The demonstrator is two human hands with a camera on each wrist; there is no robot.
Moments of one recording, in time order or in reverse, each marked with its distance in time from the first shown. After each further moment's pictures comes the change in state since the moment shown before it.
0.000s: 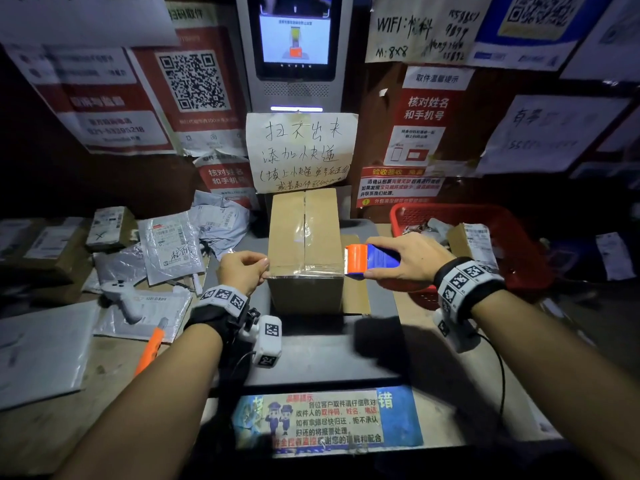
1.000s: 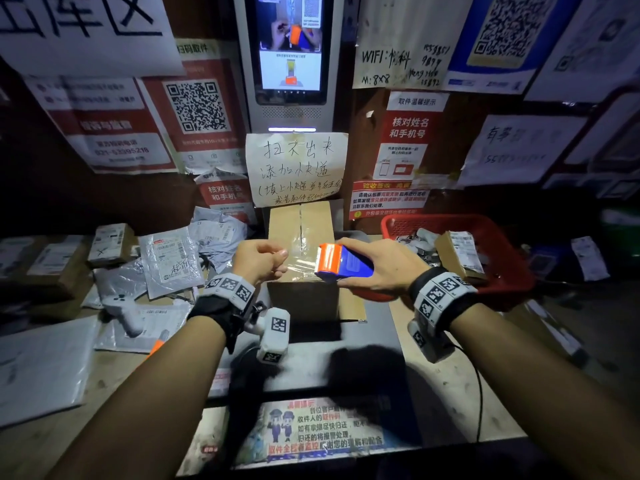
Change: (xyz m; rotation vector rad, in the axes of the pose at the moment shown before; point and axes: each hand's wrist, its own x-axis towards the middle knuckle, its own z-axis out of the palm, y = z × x) left_hand -0.038 0.073 0.002 -0.082 -0.209 -0.025; right_hand -0.007 -0.056 -0.009 0.071 0.124 -0.127
